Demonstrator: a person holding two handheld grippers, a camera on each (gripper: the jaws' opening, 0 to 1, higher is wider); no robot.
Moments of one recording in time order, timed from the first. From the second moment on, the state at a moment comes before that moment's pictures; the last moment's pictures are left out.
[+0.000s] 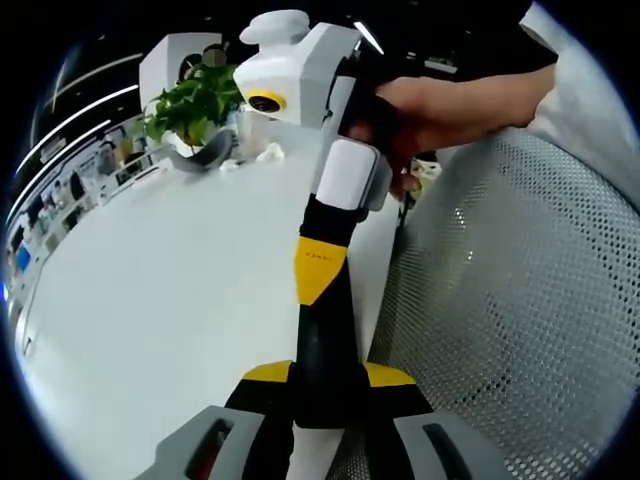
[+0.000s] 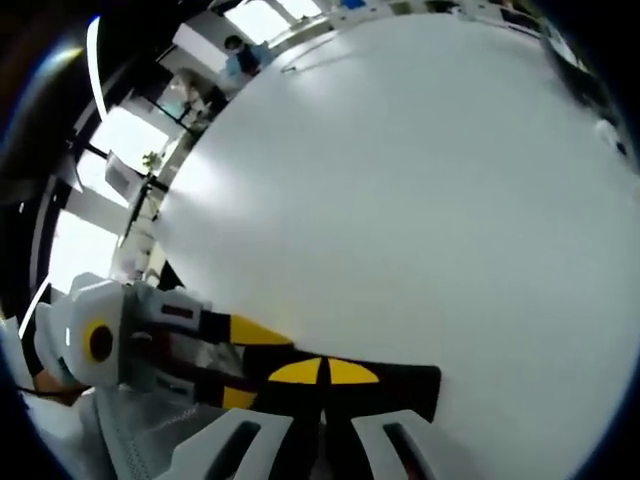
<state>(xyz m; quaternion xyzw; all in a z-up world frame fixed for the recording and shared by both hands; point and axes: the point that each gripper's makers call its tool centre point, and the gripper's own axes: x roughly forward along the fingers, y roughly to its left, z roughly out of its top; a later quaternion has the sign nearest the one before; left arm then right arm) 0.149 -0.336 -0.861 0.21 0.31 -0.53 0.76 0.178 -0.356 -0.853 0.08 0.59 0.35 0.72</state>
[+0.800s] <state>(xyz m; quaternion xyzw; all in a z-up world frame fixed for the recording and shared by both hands) 0.151 -0.336 -0.861 0.21 0.31 -0.53 0.76 0.180 -0.355 -0.854 0.08 0.58 0.36 0.73</state>
